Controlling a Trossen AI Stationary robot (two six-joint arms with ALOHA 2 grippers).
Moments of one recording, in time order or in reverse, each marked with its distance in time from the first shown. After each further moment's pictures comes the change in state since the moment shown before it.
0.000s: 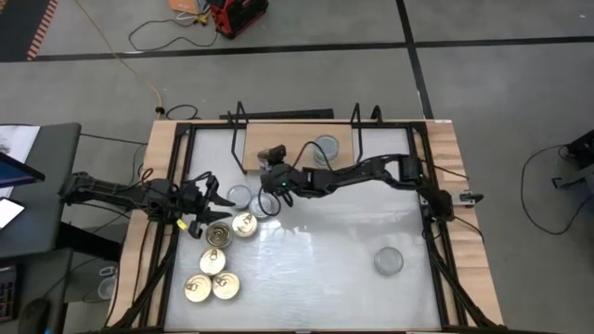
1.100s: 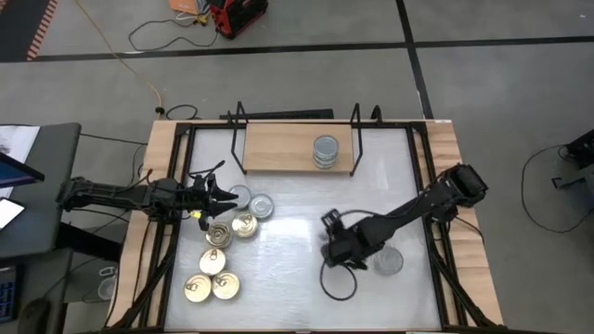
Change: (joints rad) left arm 0.079 -0.006 -0.001 -0.155 -0.114 -0.215; right arm 0.503 -0.448 -0.272 -0.996 -0.256 0.656
